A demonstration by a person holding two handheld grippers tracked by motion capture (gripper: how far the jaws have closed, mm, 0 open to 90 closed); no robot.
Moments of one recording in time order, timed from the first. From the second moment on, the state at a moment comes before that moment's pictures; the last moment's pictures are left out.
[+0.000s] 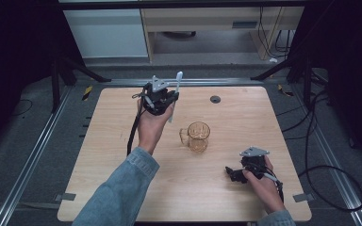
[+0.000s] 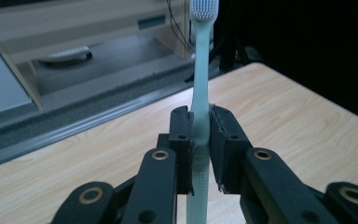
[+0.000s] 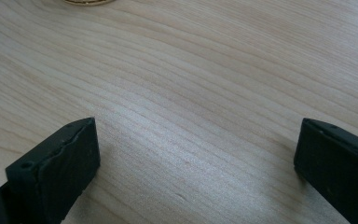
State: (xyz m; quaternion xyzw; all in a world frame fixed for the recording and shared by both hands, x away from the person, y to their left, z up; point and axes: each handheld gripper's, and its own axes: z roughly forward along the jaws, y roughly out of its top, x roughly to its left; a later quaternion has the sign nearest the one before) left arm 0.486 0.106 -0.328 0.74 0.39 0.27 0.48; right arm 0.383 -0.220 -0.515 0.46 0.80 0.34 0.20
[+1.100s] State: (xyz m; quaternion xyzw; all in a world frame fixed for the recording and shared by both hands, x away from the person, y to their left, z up) left arm 0.452 0.105 -0.348 0.64 0.36 0.36 0.57; right arm 0.383 -0.220 -0.515 0.45 0.80 0.34 0.20
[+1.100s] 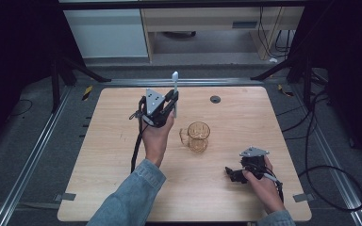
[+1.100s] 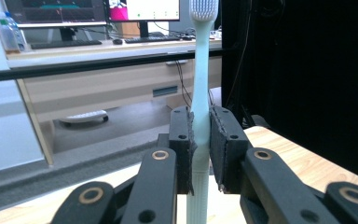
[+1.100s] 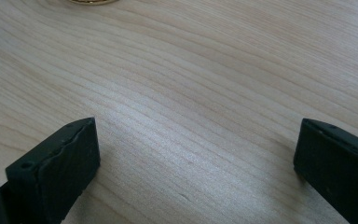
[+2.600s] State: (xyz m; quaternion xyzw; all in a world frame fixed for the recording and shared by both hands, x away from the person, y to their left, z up) left arm 0.446 0.106 -0.396 0.59 0.35 0.34 0.65; right arm 0.383 -0.219 -0.515 0.44 0.81 0.34 0.19
